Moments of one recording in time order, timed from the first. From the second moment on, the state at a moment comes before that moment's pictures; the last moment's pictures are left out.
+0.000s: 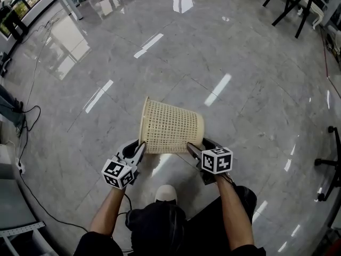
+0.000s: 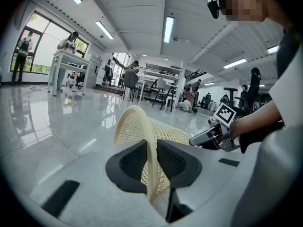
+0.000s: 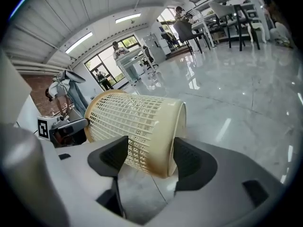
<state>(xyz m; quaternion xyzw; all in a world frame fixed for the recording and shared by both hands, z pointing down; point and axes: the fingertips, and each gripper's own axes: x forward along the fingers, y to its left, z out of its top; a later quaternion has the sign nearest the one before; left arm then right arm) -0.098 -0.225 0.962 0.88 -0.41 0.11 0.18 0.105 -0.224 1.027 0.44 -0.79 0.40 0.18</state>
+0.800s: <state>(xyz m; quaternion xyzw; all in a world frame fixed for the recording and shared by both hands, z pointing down) -0.026 -0.244 0.968 0.90 -0.39 0.08 0.19 0.185 -0.255 0.931 0.58 -0.76 0.24 0.16</state>
